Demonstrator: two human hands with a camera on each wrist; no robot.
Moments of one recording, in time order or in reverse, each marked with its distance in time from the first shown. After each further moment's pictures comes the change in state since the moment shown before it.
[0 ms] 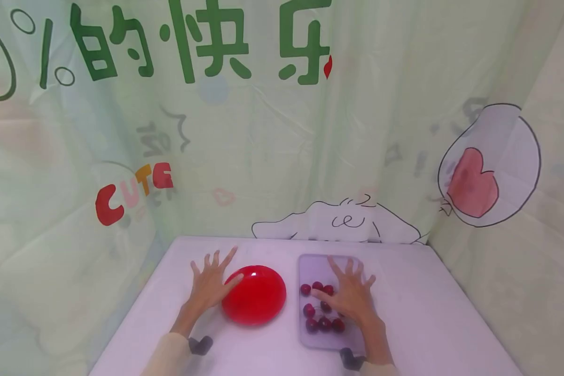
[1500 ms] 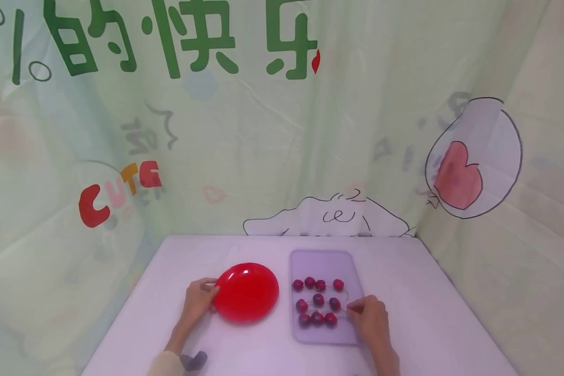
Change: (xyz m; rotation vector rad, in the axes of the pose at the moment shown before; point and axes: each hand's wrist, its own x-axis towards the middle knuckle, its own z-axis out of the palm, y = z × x) left_hand -0.026 -0.032 0.046 -0.758 0.033 -0.337; right_hand -0.058 0.060 0.009 0.312 0.054 0.284
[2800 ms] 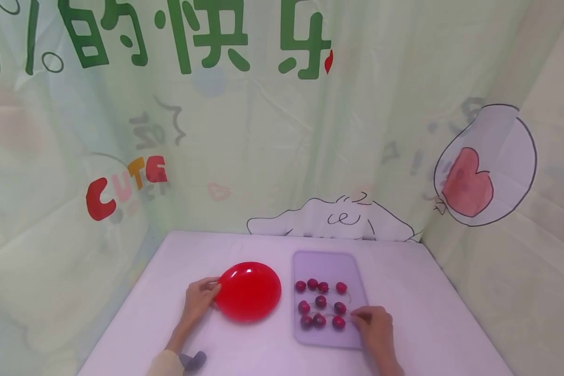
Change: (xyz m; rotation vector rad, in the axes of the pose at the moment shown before) left_hand 0.001 -0.025 0.001 -0.189 0.004 0.074; right_hand -0.005 0.008 0.003 0.052 0.005 0.033
